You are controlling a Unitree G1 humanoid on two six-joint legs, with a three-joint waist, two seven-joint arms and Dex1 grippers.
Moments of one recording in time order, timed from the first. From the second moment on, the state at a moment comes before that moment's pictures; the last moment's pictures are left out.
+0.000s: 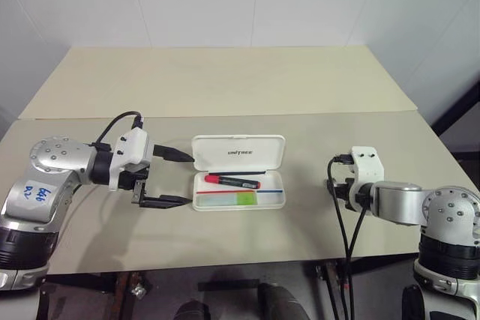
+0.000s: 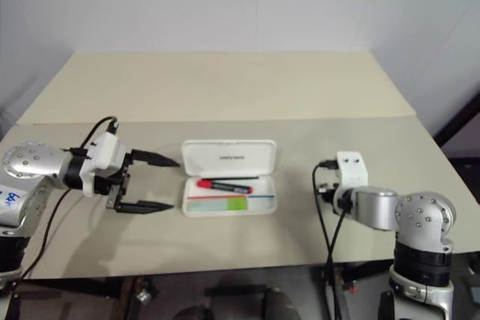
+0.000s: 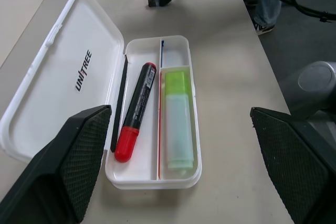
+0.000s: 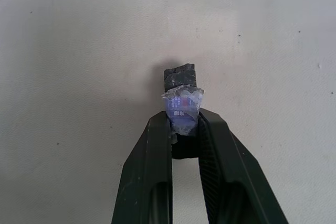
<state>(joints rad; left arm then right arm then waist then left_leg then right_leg) -0.46 0.91 0.08 -0.15 -0.45 0.34 -1.32 -0.52 -0.50 -0.31 -0.27 1.17 1.61 -0.60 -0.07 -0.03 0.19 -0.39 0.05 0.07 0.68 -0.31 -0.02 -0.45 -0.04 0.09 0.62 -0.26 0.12</state>
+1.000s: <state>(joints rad) -0.41 0.93 0.12 -0.15 -0.45 0.34 -1.30 -0.74 -0.92 0.30 -0.06 0.41 0.52 1.12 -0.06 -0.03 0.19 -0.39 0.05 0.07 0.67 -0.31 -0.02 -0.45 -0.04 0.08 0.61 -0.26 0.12</state>
